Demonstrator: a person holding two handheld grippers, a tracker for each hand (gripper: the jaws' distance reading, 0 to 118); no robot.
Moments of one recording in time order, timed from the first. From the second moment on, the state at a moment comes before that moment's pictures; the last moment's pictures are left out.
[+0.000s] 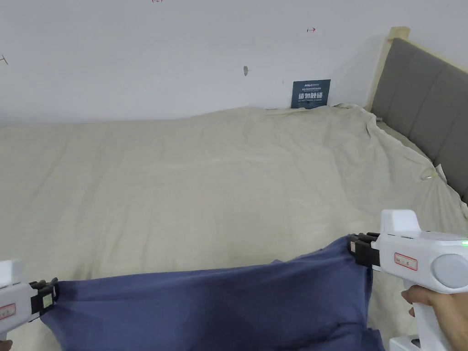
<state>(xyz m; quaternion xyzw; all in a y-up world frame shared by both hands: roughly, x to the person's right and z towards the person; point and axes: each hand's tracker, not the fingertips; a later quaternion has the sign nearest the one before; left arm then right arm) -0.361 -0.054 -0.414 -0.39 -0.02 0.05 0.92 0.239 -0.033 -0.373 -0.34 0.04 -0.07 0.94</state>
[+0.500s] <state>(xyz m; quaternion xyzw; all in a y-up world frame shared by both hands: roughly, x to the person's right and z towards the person) -0.377 -0.107 -0.276 -0.42 -0.01 0.06 0.90 0.235 -0.094 -0.219 -0.39 0.02 -0.10 0.92</state>
